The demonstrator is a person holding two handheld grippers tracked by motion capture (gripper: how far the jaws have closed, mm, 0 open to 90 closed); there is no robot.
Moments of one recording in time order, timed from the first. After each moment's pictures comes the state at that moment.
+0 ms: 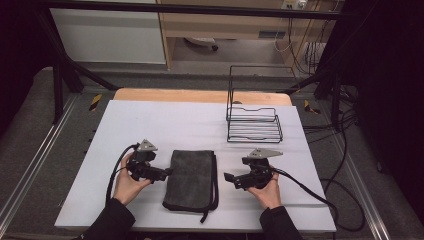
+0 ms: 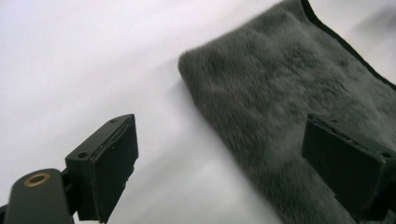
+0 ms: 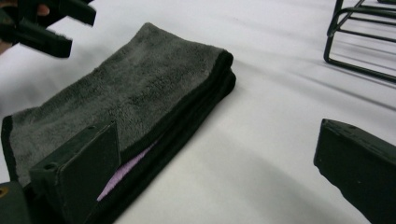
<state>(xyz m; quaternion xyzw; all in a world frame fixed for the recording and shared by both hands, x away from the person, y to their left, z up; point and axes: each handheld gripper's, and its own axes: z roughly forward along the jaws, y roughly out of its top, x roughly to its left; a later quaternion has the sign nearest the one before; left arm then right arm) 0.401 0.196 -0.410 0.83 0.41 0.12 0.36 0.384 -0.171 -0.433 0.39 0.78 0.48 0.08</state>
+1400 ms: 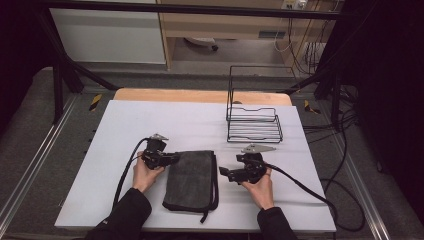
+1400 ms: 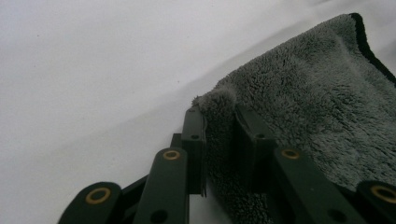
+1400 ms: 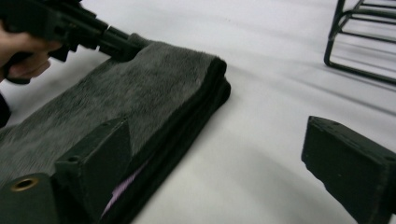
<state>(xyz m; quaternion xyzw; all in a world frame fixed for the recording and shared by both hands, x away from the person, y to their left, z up) 0.448 0.176 -0.444 0.81 0.46 0.06 0.36 0.401 -0.153 -0.433 0.41 0.78 0.47 0.08</state>
